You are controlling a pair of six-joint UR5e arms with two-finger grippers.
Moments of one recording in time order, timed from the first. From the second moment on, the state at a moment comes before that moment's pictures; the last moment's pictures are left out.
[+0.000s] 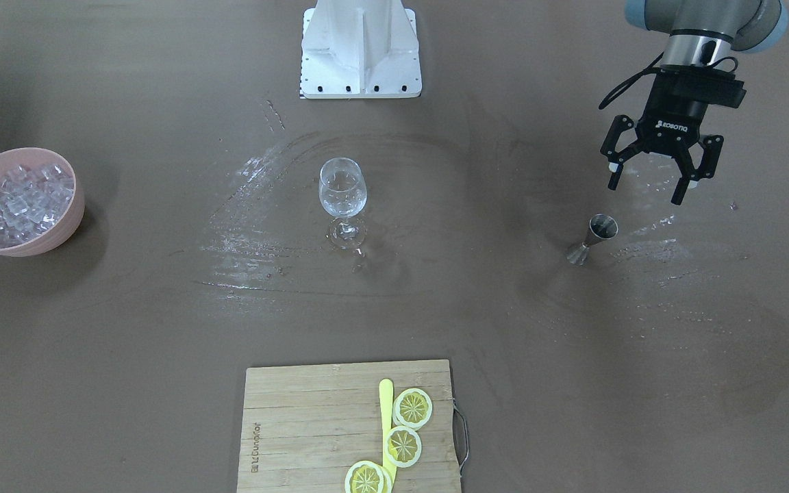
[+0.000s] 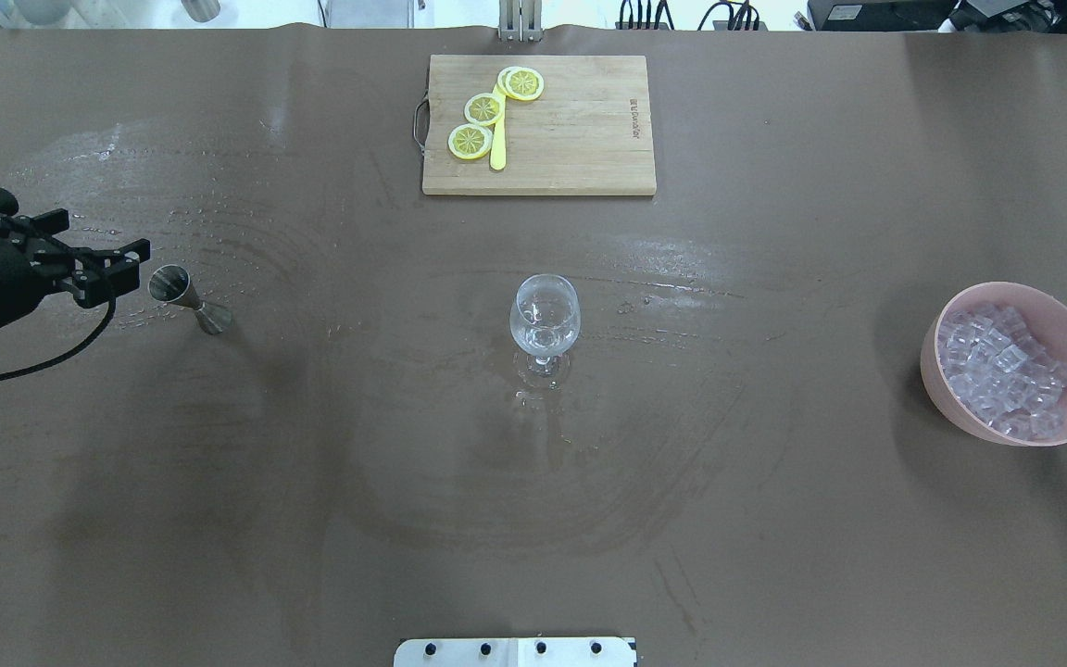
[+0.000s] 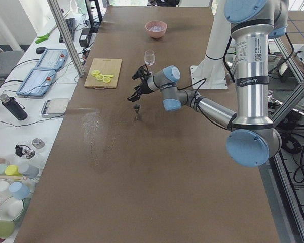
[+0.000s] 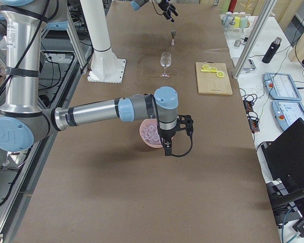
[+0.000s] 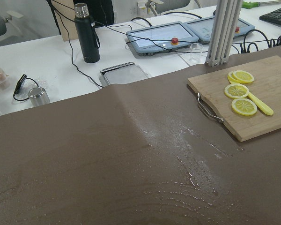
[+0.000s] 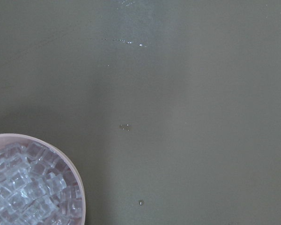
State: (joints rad) left arm -0.66 -1.41 -2.02 -2.53 -1.34 -0.76; right arm 1.51 -1.69 1.91 -1.62 2.27 0.08
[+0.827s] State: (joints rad) left arm -0.39 -1.42 -1.92 -2.62 -0.93 -1.00; right arm 1.50 -1.69 1.91 -1.62 2.27 0.08
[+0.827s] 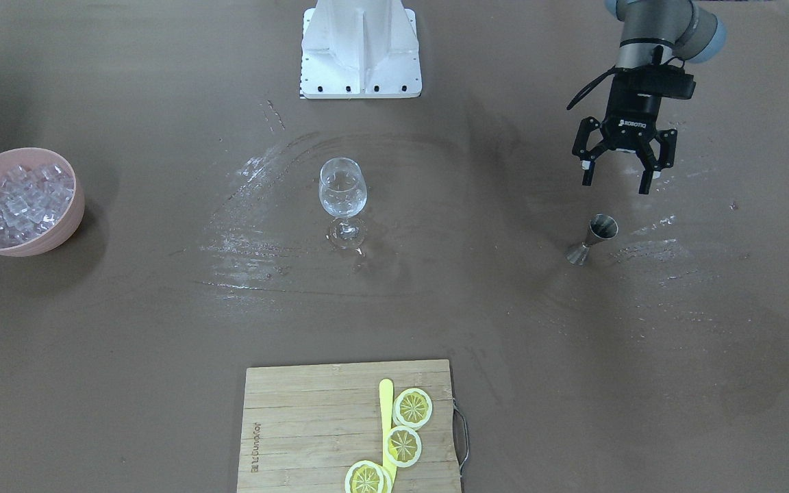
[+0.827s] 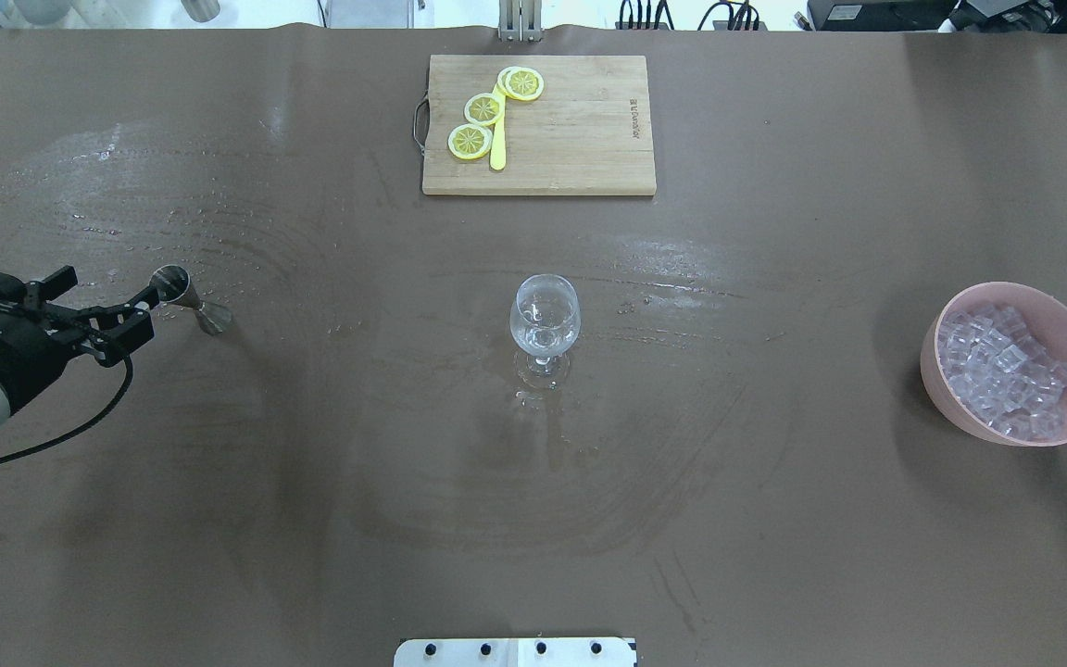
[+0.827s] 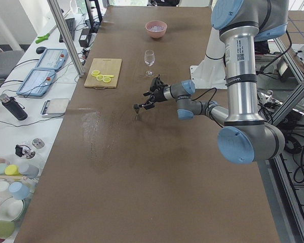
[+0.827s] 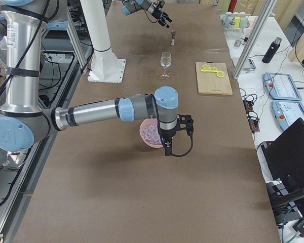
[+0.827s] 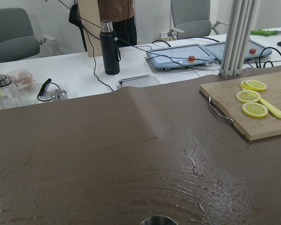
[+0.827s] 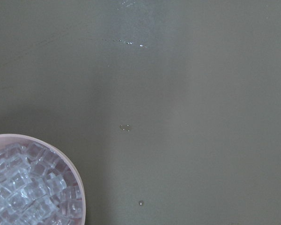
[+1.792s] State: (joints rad) left arm -0.35 -1.50 -1.77 -2.70 -0.78 -1.02; right arm 1.50 -1.69 1.92 -1.62 2.27 0.08
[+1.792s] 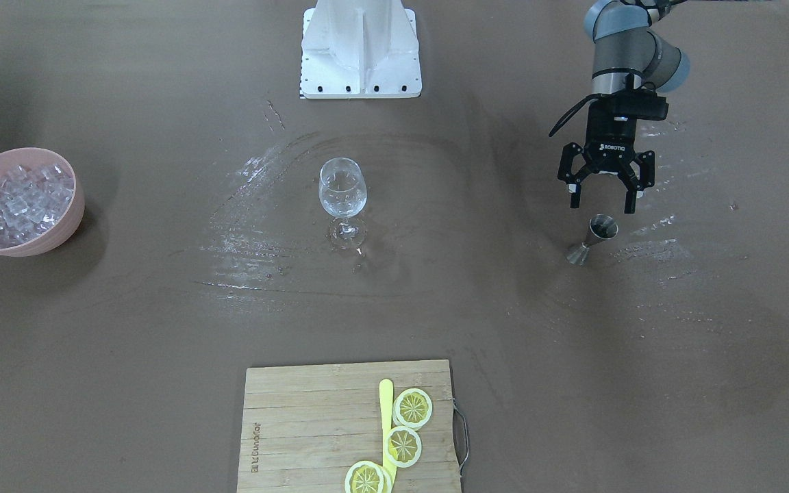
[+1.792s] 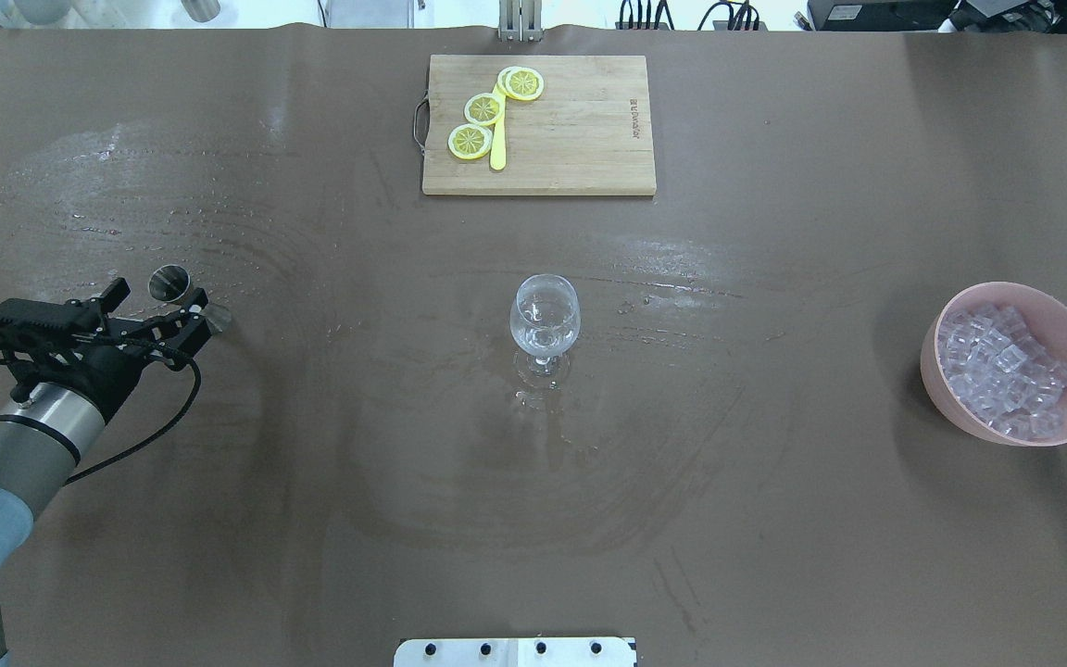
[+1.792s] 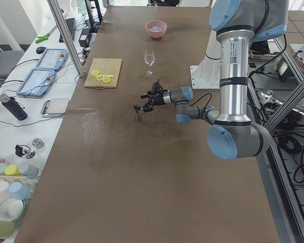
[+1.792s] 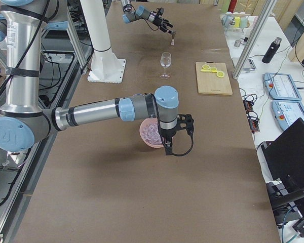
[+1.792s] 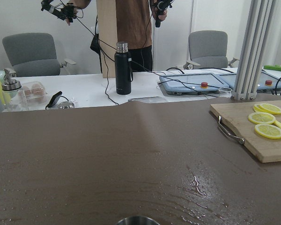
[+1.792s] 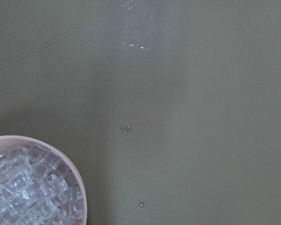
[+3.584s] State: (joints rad) left arm -0.37 -1.62 -1.57 -2.79 -0.78 -1.05; right arm 1.50 -1.69 1.91 -1.62 2.27 0.08
